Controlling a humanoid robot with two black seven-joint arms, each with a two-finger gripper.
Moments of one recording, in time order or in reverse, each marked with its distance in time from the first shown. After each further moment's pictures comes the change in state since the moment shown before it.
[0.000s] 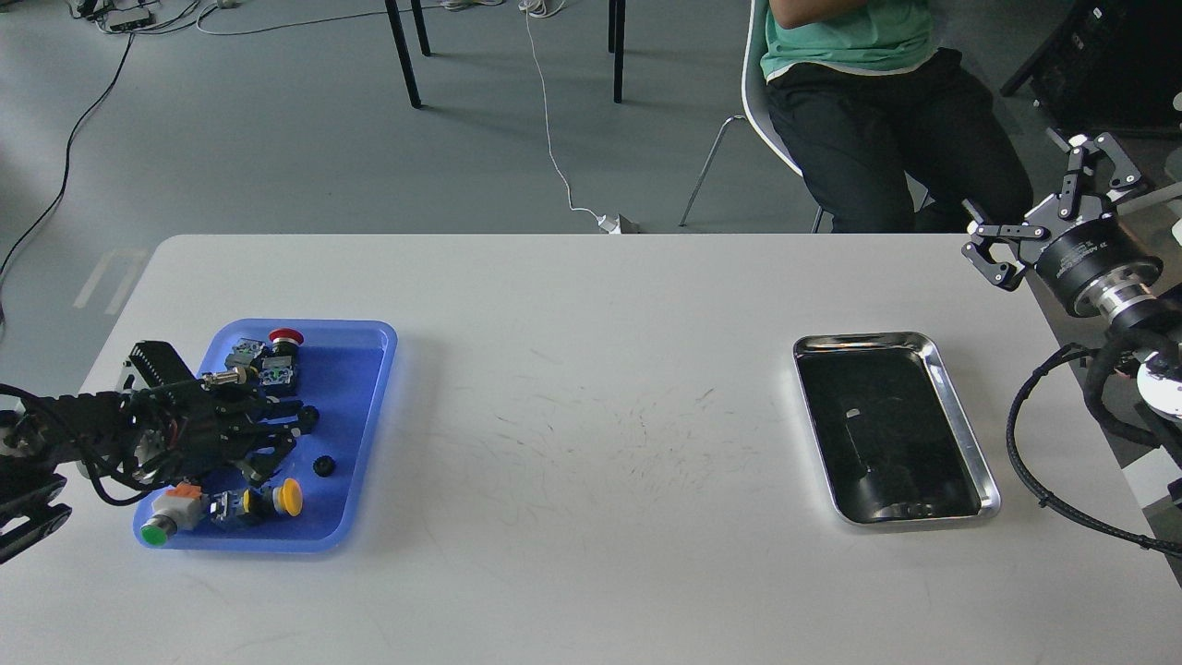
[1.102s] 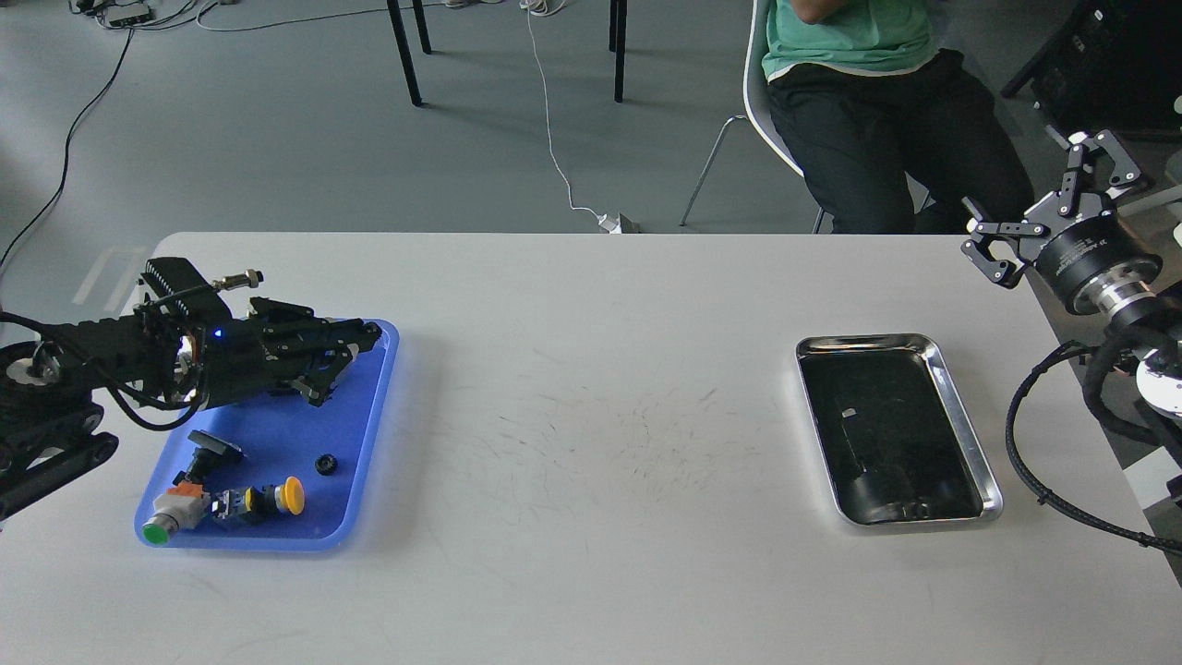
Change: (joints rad) left arm -0.168 0.036 -0.018 -0.247 -0.224 -0.008 0.000; right arm 0.005 0.002 0.000 0.000 0.000 -0.002 0.000
